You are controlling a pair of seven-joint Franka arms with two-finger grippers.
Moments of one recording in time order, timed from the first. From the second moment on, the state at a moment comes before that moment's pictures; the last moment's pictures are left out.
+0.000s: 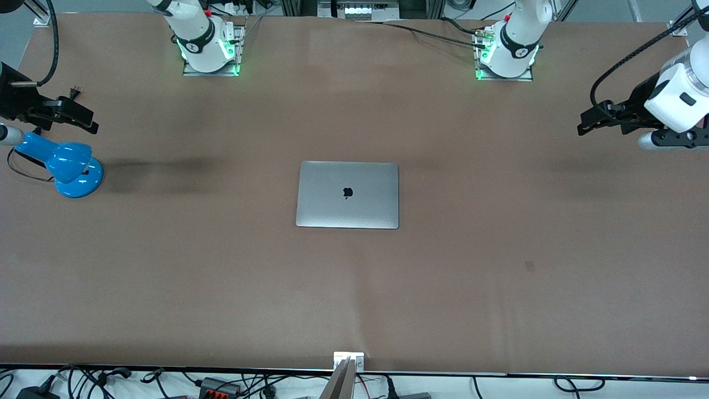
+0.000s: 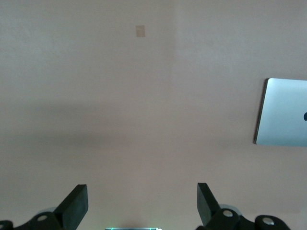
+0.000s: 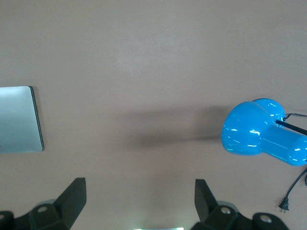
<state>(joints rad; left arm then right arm) 0.16 -0.07 -0.18 -1.74 -0.09 1.57 -0.07 -0.04 -0.02 0.01 -1.65 0.01 1.55 0.05</state>
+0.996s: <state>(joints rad) 0.13 -0.07 -0.18 -1.72 -0.09 1.53 -0.06 -0.04 -0.02 0.01 -1.65 0.01 1.55 0.05</state>
